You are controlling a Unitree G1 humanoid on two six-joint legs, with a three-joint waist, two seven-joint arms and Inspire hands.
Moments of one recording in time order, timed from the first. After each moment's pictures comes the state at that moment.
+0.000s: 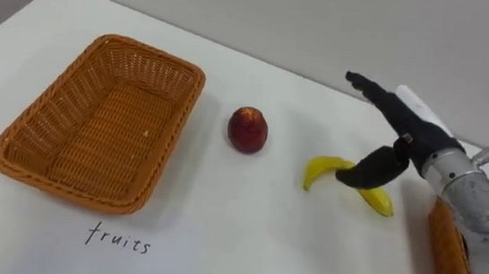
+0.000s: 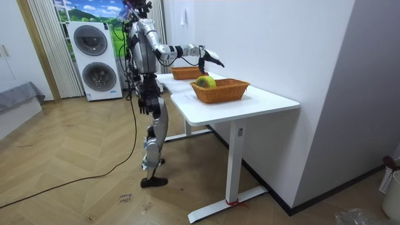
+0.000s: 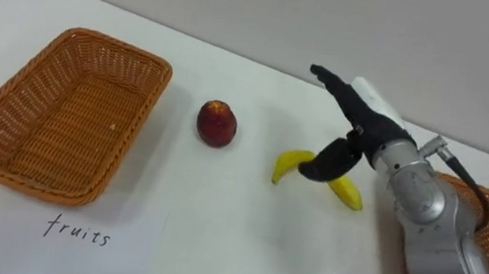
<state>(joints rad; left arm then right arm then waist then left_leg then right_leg) 0.30 0.24 0.23 1.00 0.29 0.13 0.29 -0.14 -0.52 0.07 -0.04 -0.42 0.20 0.39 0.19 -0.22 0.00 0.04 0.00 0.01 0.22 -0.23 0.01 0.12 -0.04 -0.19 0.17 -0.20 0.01</state>
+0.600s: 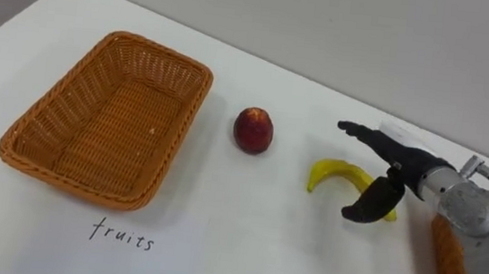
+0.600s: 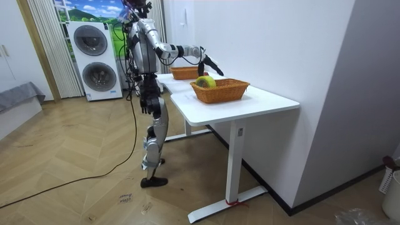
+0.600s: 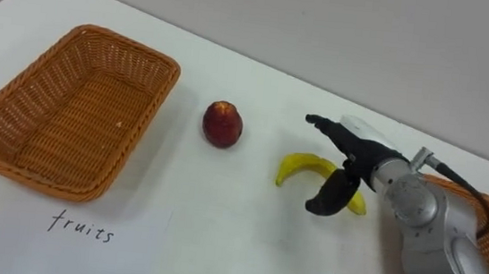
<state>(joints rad) 0.26 0.27 0.23 1.00 0.29 0.14 0.25 -0.14 -0.55 0.13 -0.01 -0.59 0.25 0.55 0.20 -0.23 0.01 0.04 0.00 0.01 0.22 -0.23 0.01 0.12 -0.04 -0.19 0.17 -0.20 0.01</state>
